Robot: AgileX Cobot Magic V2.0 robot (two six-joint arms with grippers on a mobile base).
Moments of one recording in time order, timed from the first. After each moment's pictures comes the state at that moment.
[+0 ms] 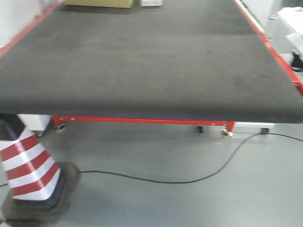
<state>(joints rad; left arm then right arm) -0.05 0.38 -0.37 -0.10 0.52 0.12 0.16 0.29 -0.47 0.05 0.60 0.01</state>
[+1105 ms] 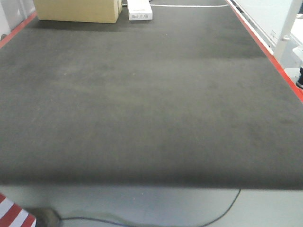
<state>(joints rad) -0.05 0.38 -0.37 -0.10 0.52 0.12 0.16 0.29 -0.47 0.05 0.60 0.01</state>
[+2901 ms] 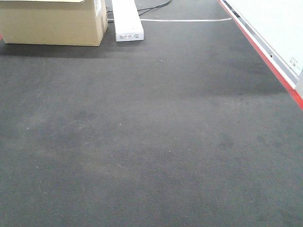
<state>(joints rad) -0.05 0.38 -0.37 -0.10 0.52 0.12 0.16 0.29 -0.47 0.05 0.60 0.01</state>
